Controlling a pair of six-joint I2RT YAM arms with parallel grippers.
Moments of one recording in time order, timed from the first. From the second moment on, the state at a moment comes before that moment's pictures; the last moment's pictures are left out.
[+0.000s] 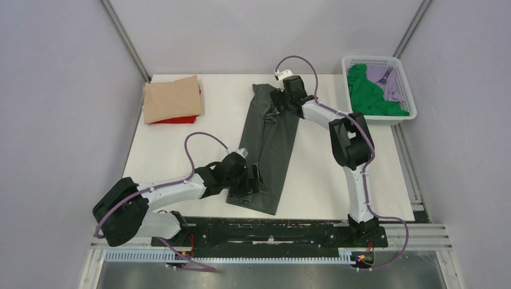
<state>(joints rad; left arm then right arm) -0.87 1.30 0.57 -0.15 0.10 -0.95 0.41 2.27 1.70 -0.10 0.22 -0.12</state>
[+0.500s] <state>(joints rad) -0.86 1.21 0.64 -0.27 0.02 -0.84 0.41 2.01 1.51 -0.01 -0.07 0.14</state>
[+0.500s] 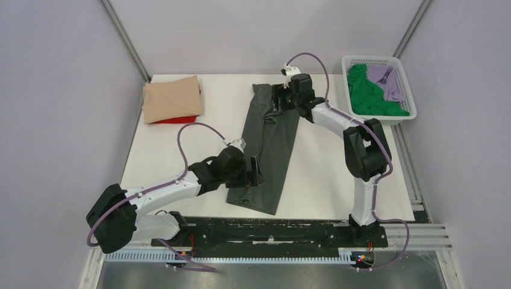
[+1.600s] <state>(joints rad) -0.65 1.29 0.61 -0.10 0.12 -0.84 0.41 2.26 1.62 0.00 -0.14 0.40</state>
